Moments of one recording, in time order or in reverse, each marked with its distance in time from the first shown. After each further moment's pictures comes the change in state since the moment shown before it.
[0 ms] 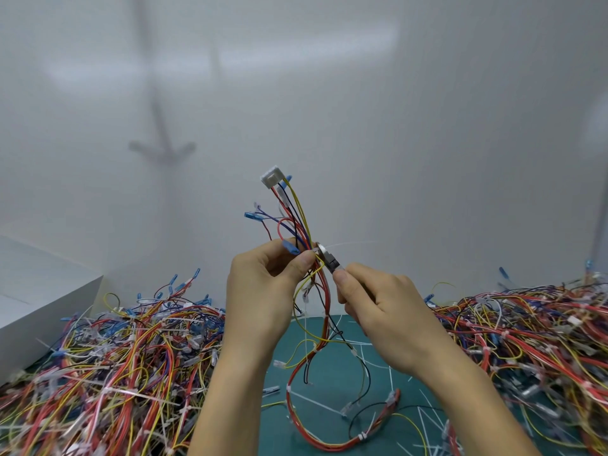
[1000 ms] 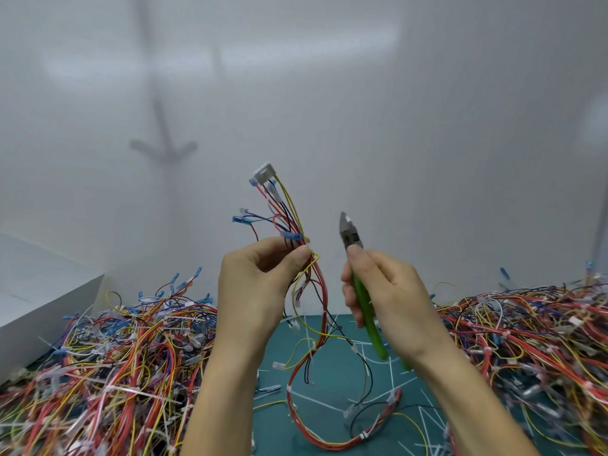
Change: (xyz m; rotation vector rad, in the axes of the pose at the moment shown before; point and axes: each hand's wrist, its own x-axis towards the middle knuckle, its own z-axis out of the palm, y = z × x) left_hand 0.002 0.001 -0.009 -0.063 0.027 -0.044; right_hand 0.004 -0.007 0.003 0.470 0.082 0.121
